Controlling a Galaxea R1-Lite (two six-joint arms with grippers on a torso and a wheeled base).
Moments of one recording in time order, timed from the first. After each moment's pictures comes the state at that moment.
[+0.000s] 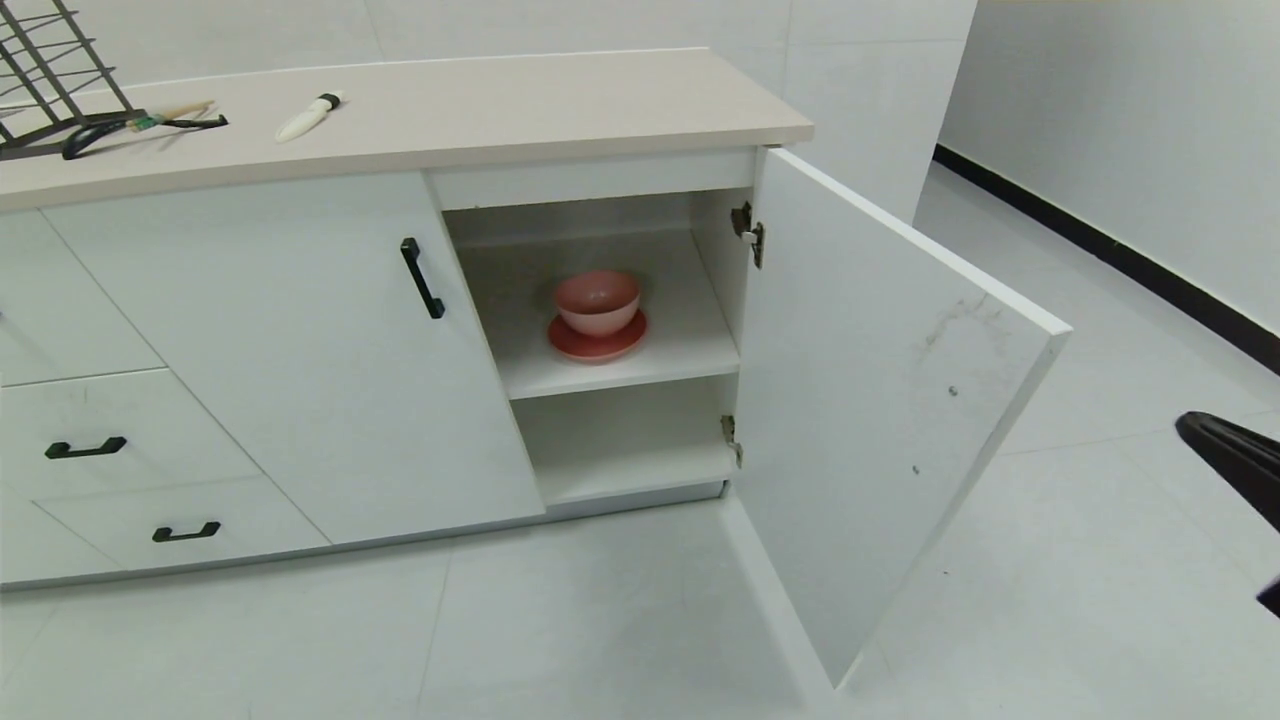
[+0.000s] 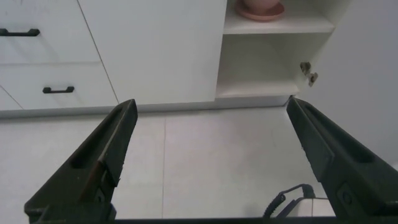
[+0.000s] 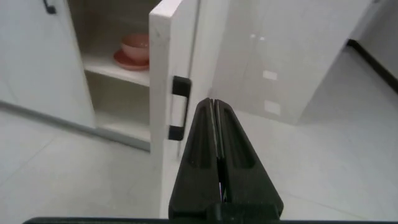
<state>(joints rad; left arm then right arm) 0.01 0.00 0.00 0.00 0.06 -0.05 0.10 1.14 -0.11 -1.24 0.32 -0.17</state>
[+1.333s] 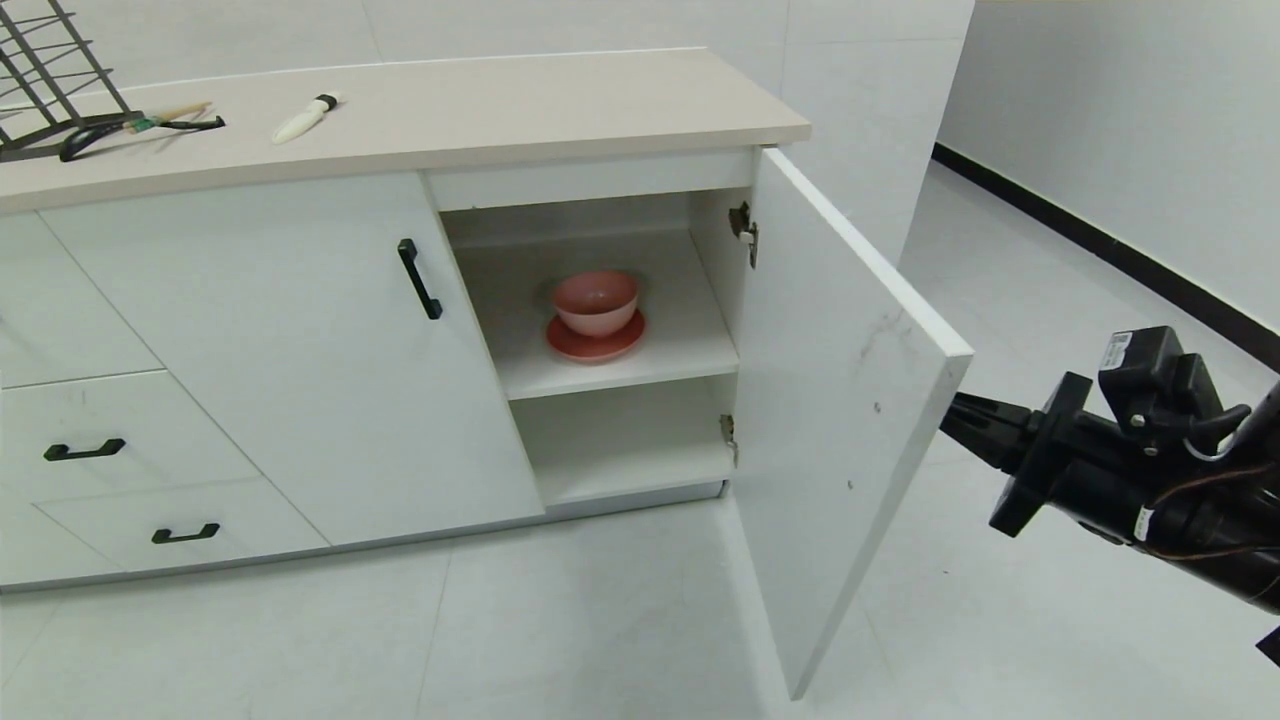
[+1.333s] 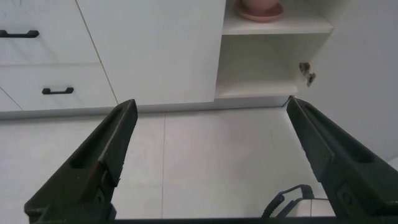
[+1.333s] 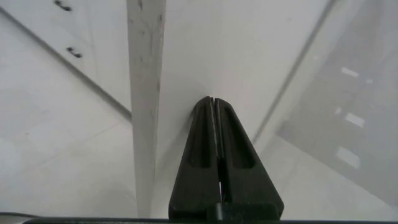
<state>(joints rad) 0.01 0.00 0.00 0.00 0.06 -0.05 0.34 1.68 -0.39 -1.41 0.51 -0.29</state>
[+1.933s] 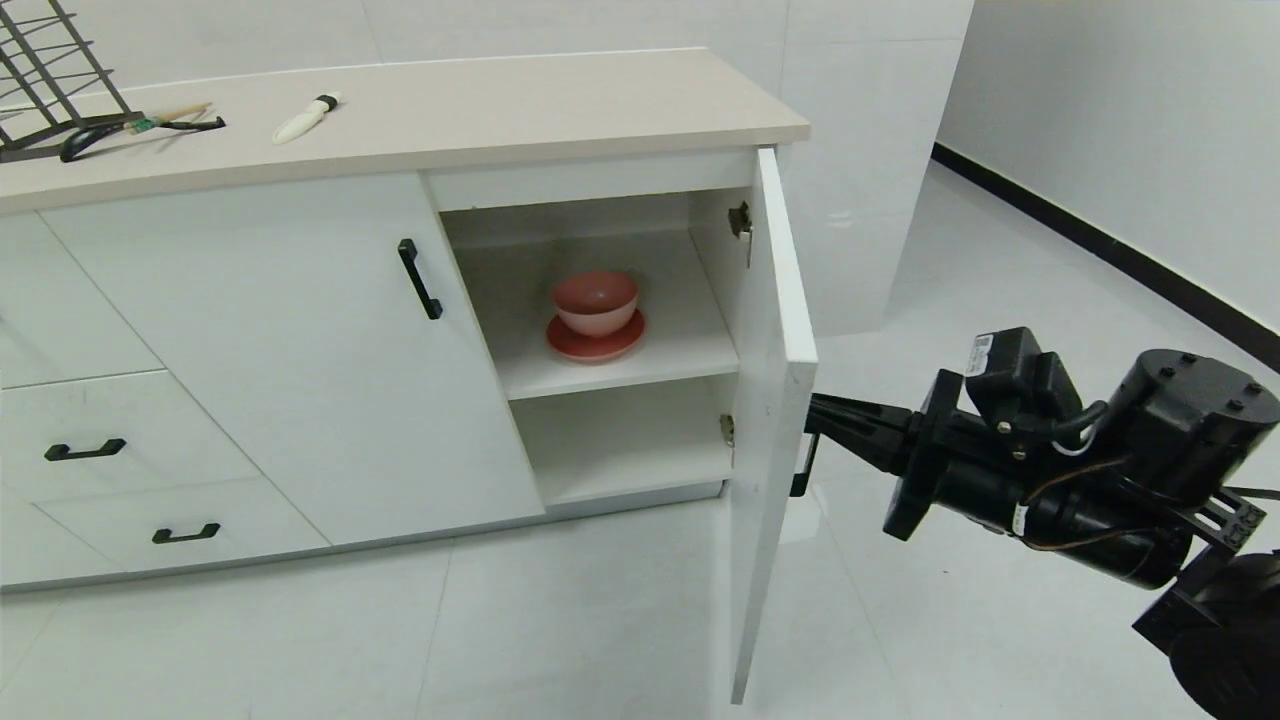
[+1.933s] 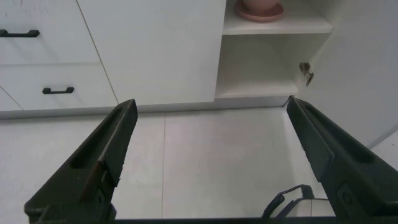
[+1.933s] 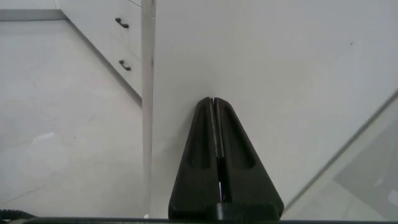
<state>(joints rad) 0.01 0.00 0.00 0.00 0.06 -0.05 0.52 1.81 -0.56 -1.40 0.51 -0.28</state>
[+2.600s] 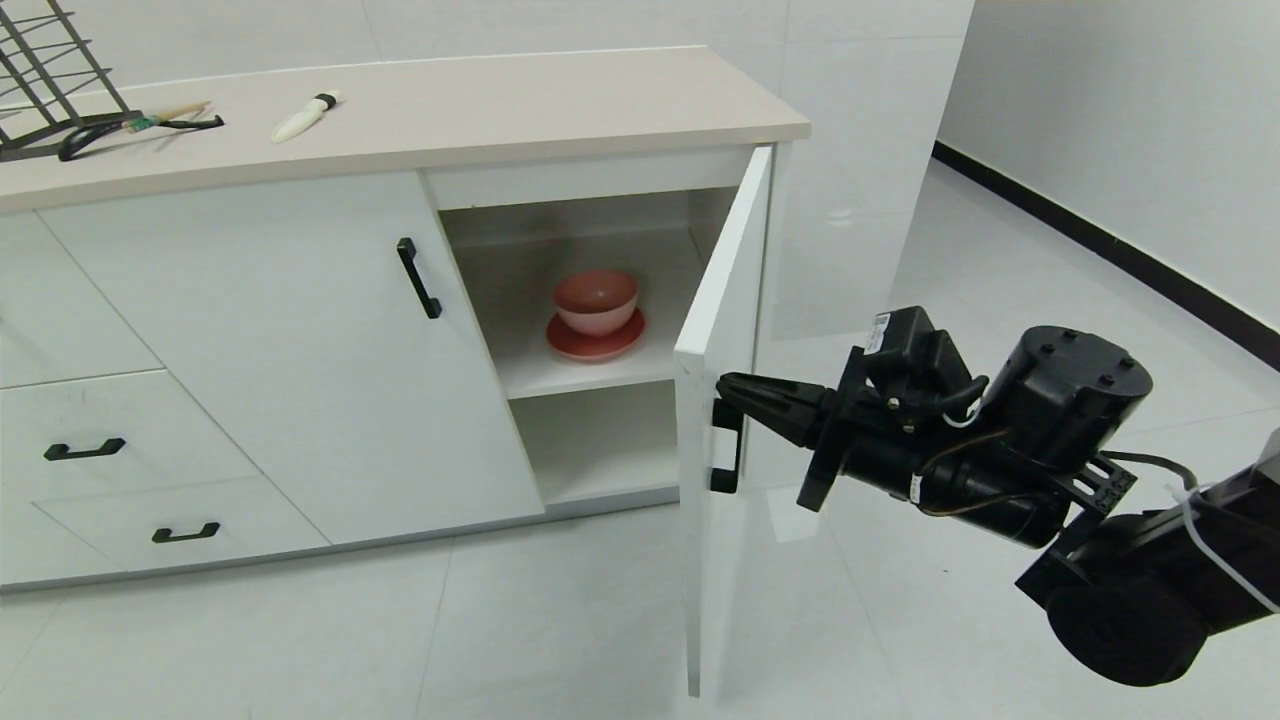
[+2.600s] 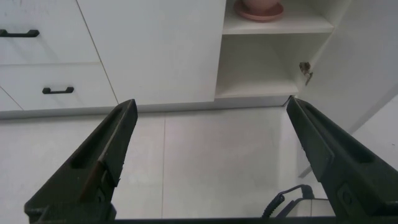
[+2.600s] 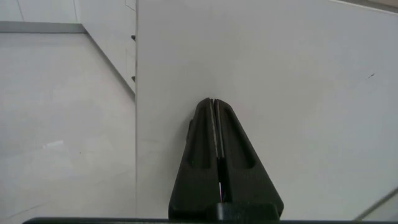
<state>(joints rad) 0.01 0.00 0.00 0.00 0.06 -0.05 0.62 1.93 -0.77 -1.40 0.51 -0.28</state>
